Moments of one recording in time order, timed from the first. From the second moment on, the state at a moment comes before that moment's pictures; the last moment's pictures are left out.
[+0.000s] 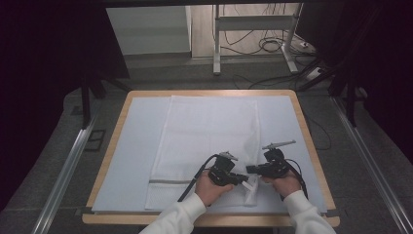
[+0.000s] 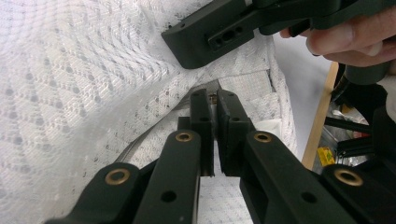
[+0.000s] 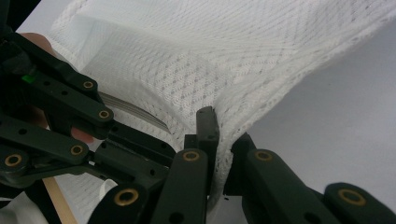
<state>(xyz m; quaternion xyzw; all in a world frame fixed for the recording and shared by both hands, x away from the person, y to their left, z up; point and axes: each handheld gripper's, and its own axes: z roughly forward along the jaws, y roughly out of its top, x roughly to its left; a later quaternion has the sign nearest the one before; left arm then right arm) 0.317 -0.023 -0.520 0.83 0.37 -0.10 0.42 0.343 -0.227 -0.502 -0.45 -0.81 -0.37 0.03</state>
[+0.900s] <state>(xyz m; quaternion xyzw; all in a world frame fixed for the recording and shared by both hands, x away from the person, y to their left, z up) 0.322 -0.012 -0.527 0.82 0.38 -0.10 0.41 0.342 -0.228 -0.503 -0.45 -0.82 -0.36 0.03</state>
